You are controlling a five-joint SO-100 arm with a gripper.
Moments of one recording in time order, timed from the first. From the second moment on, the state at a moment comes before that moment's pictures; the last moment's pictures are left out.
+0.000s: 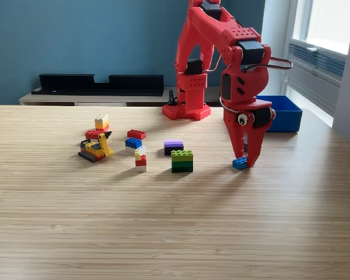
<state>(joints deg) -20.8 69.3 86.5 58.2 -8.4</state>
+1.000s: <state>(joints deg) -45.8 91.8 81.5 86.7 -4.7</state>
